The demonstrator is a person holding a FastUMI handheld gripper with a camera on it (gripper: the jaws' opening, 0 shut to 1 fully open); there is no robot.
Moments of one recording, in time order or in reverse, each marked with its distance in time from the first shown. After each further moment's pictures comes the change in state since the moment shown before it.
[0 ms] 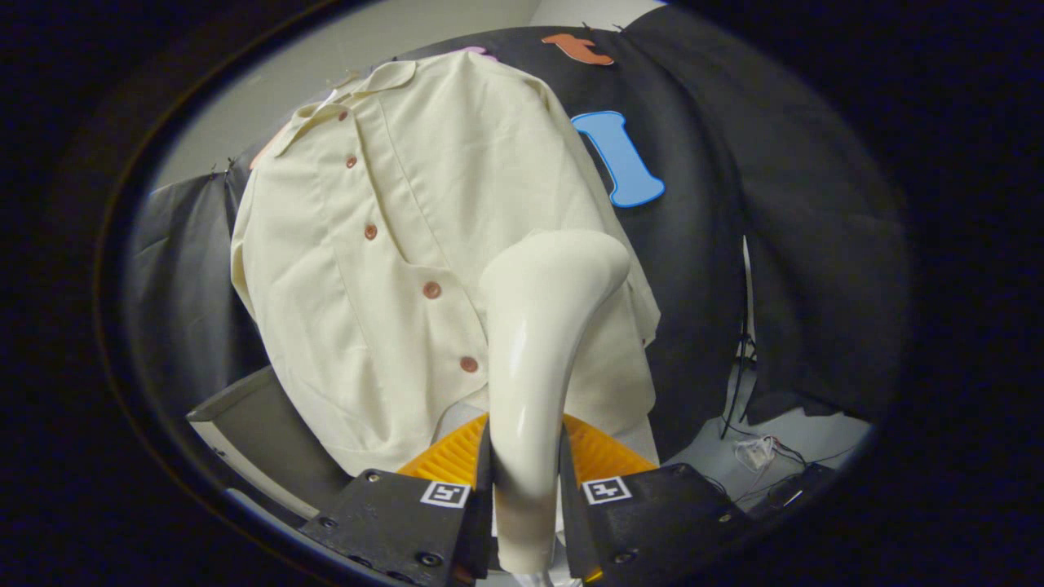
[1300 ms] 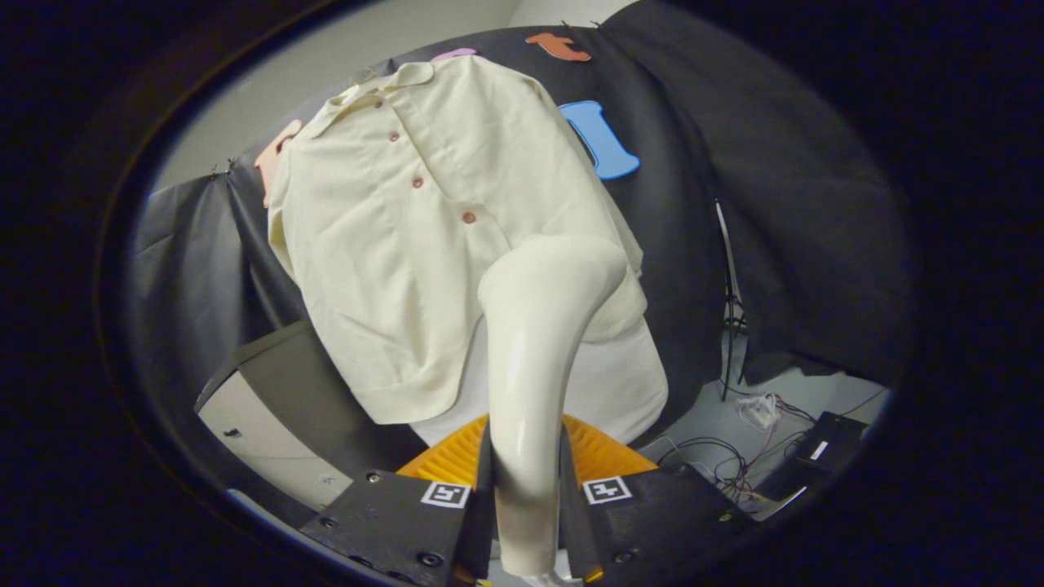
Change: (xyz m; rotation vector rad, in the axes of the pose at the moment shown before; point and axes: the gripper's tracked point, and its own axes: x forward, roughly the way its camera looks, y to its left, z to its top) arm -0.092 0.058 -0.061 0.039 0.004 -0.016
